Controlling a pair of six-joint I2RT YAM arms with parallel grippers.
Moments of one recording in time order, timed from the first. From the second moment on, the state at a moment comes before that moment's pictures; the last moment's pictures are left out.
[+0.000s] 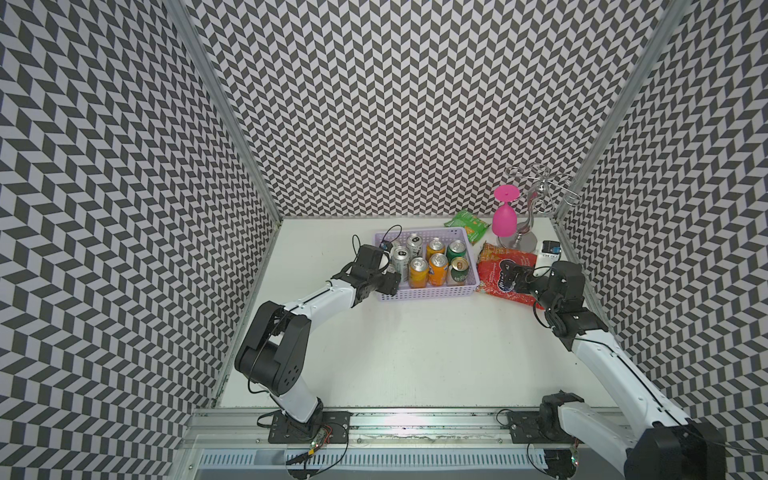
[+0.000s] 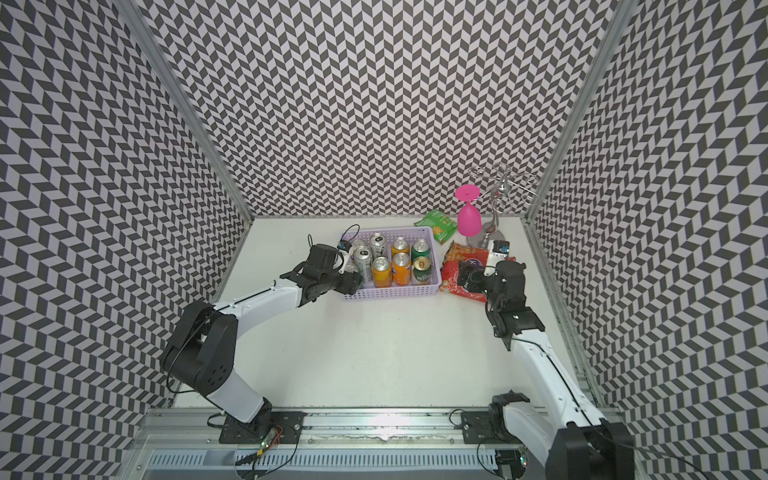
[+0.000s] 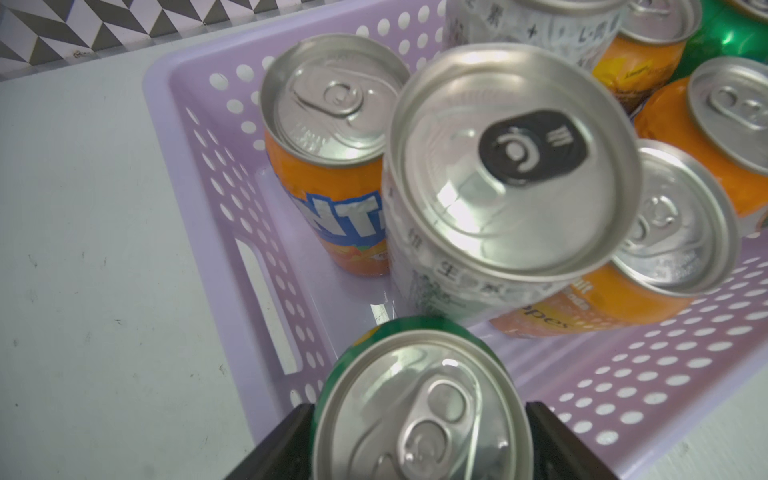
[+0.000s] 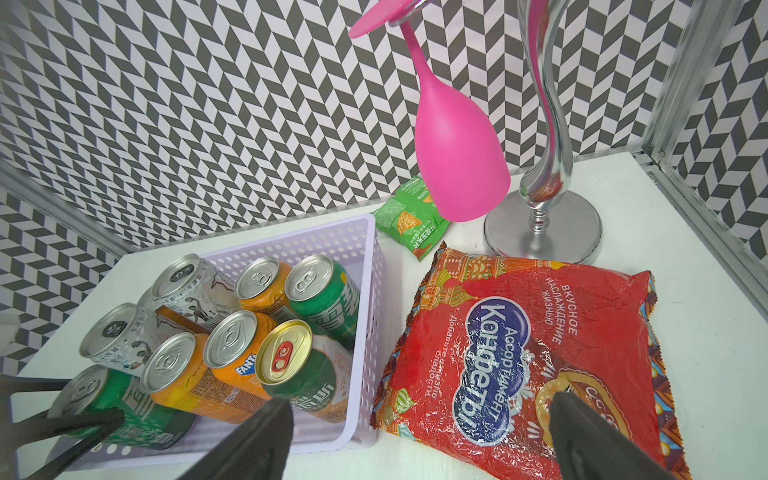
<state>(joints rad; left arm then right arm) -0.45 1.65 1.02 -0.15 0.04 -0.04 0.09 1.02 0.66 -0.02 -0.05 0.25</state>
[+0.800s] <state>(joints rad) -0.45 1.51 1.04 -0.27 0.03 -0.05 0.08 1.02 0.66 -0.02 -0.04 0.25</state>
